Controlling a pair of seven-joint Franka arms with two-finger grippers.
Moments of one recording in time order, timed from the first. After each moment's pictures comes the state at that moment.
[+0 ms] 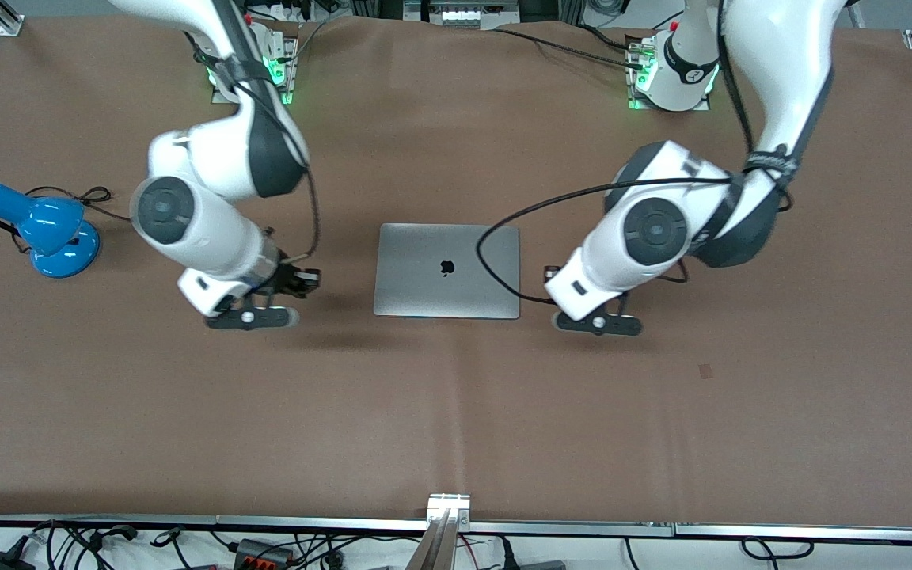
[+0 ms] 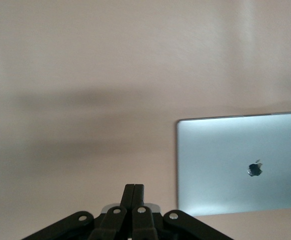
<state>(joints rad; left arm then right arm) -0.09 0.54 -0.44 -1.42 0.11 1.81 -0.47 0.73 0.42 -0.46 -1.60 0.30 1.94 0.18</state>
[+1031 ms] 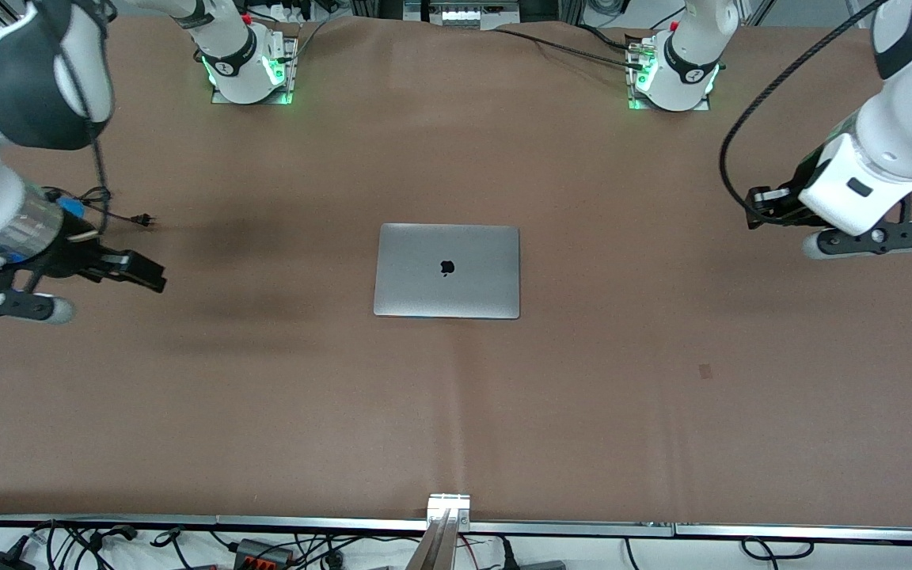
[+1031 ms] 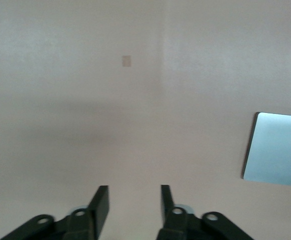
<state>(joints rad) 0.20 0.14 -0.38 -1.47 0.06 1.49 -0.31 0.58 0.36 -0.62 -1.35 0.25 1.68 0.14</state>
